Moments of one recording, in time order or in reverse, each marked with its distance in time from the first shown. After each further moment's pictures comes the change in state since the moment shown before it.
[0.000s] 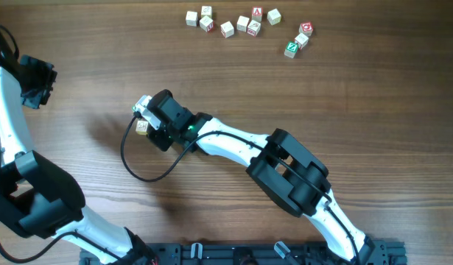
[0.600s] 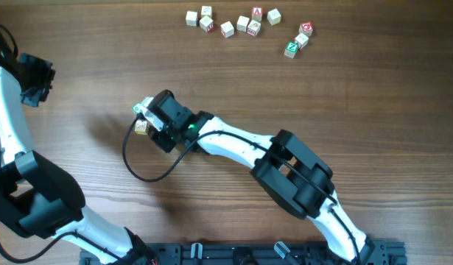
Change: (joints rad) left arm 0.000 0.000 0.000 0.039 0.000 -0.002; right arm 0.000 -0.045 0.000 -0.109 0.012 -0.008
